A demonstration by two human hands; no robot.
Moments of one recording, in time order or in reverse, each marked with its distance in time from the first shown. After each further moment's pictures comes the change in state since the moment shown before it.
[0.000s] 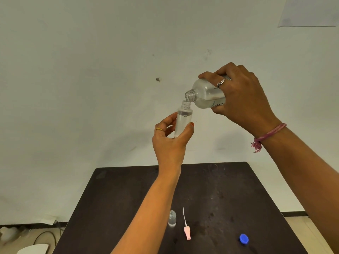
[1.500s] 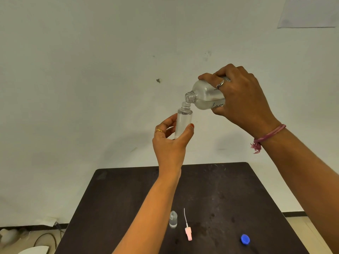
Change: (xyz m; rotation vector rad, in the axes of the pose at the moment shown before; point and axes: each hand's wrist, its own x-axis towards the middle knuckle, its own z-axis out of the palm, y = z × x) left_hand -0.001 0.001 -0.003 -0.017 -0.013 -0.006; right_hand 0.001 -0.005 -0.002 -0.005 0.007 0.002
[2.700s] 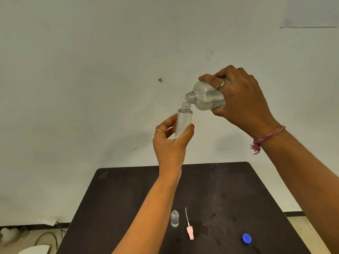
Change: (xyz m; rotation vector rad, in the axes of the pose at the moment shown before) left_hand 0.002 -0.001 -0.007 -0.004 -0.001 0.006; right_hand -0.001 -0.007 0.003 -0.001 -0.003 0.008
